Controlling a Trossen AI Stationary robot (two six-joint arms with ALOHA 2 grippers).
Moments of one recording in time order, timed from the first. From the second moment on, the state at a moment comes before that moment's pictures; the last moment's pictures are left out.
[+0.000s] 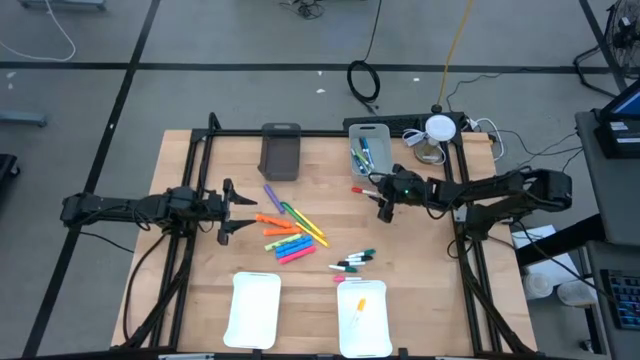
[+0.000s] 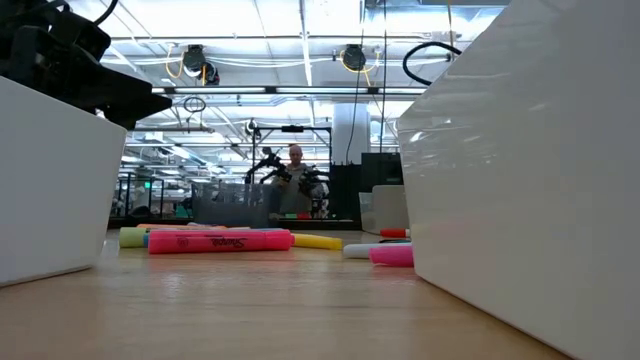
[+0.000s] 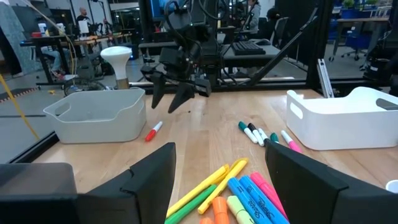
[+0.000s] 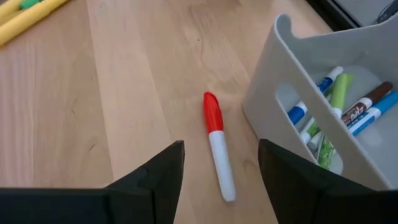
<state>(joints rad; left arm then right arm) 0.02 0.25 0.02 0.18 0.02 0.04 -0.30 1.31 0.36 0.30 0.13 -0.09</state>
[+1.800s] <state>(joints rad) 0.02 0.25 0.02 0.18 0.02 0.04 -0.25 1.50 0.37 0.49 0.04 -0.05</state>
